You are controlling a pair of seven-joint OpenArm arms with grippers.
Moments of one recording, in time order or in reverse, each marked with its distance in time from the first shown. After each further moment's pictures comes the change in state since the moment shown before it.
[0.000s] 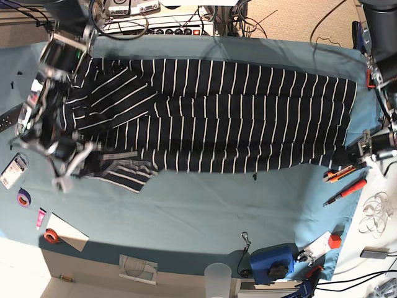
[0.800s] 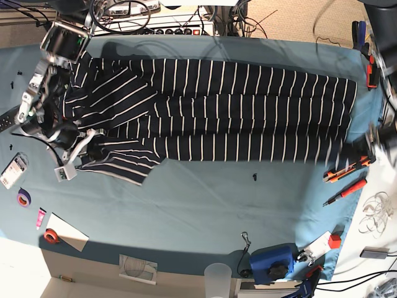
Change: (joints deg) left arm 9.3 -1.9 0.1 8.2 -7.3 -1.0 0.3; right arm -5.7 0.0 0.0 9.3 2.3 -1.2 -3.4
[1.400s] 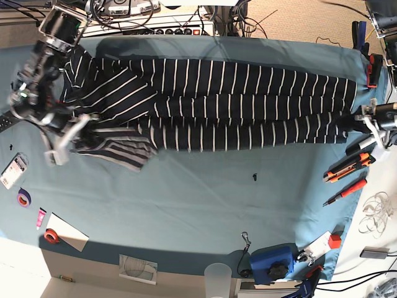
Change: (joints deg) left arm 13.6 0.0 -1.4 23.8 8.0 5.0 -0.1; right arm -5.3 0.0 6.8 2.8 4.5 -1.9 -4.7
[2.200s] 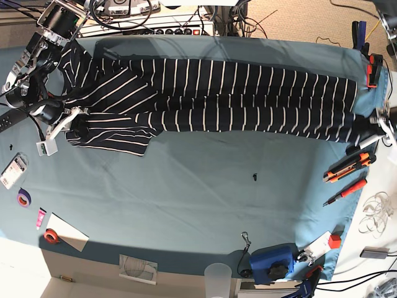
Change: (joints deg) left arm 2.8 -4.0 -1.8 0.2 -2.0 0.0 0.0; right arm -2.1 -0.3 4.2 0.0 3.1 -1.7 -3.7
